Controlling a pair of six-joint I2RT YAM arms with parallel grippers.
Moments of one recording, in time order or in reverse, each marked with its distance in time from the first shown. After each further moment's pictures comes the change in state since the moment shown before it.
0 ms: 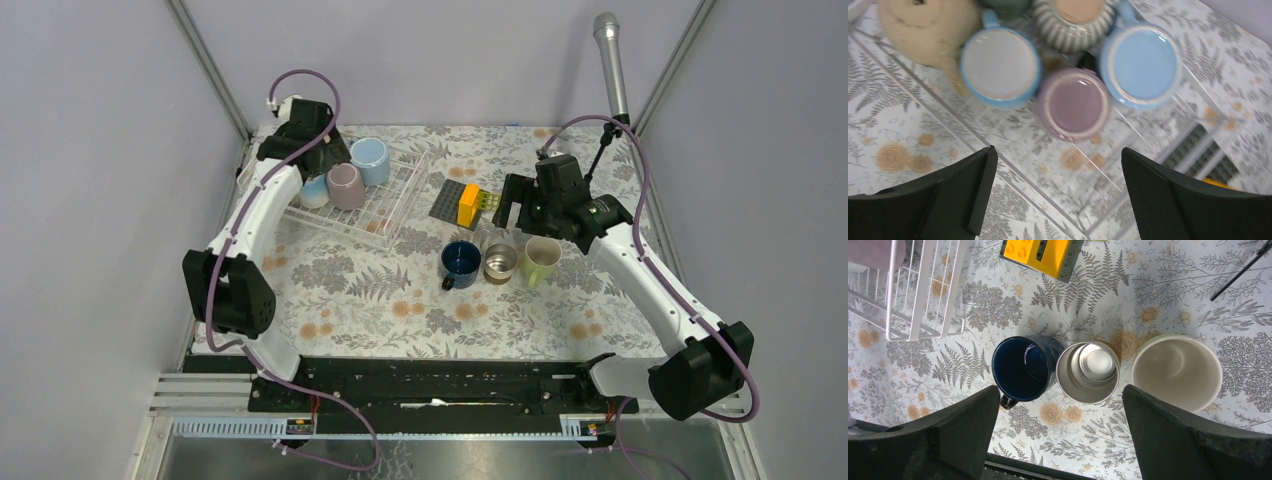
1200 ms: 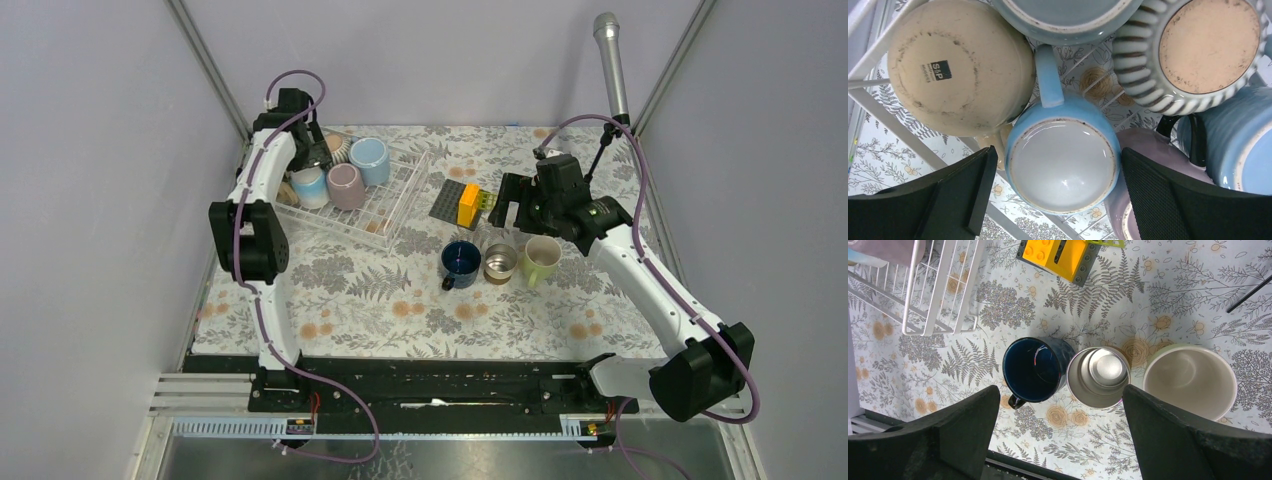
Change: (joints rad) left arm 0.205 0.440 0.381 -0.188 0.085 0.160; right arm 0.000 -0.007 -0.016 0.052 -0.051 -0.022
